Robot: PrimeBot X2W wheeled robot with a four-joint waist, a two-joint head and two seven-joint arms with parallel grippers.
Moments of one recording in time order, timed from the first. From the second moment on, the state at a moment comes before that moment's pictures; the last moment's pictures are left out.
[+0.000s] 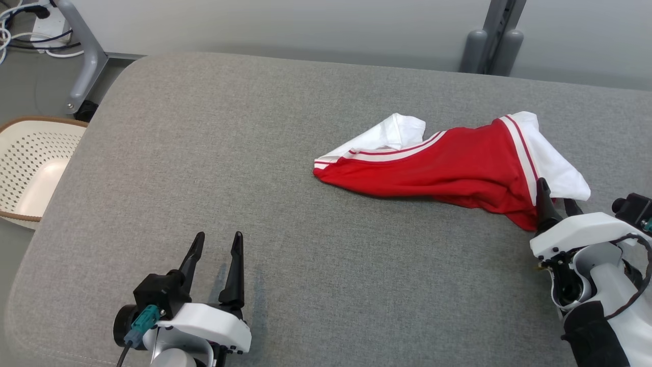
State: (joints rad) left arm -0.14 0.05 -0.21 0.35 -0.34 0.04 -0.26; right arm -0.60 -0.10 -0.01 0.98 0.63 0.13 -0.19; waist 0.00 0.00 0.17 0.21
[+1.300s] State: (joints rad) left arm -0.13 0.05 -0.19 0.35 -0.33 0.04 -0.26; right arm -0.65 -0.05 0.90 0.67 0.75 0.13 -0.21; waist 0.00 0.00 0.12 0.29
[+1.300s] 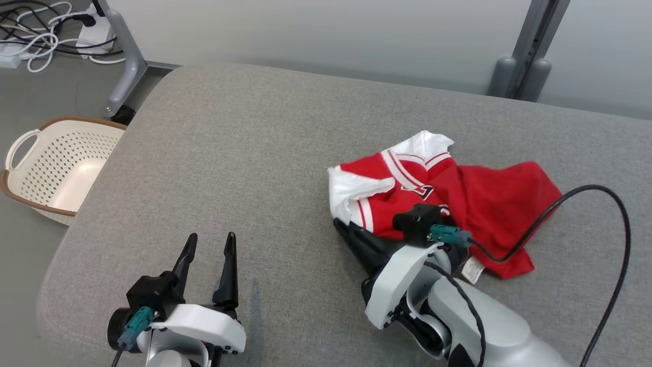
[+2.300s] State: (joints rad) left arm -0.09 0.05 -0.18 0.34 -0.33 0.04 -0.26; right arm -0.43 -0.12 0.72 0.65 0.58 0.13 -0.26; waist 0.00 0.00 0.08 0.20
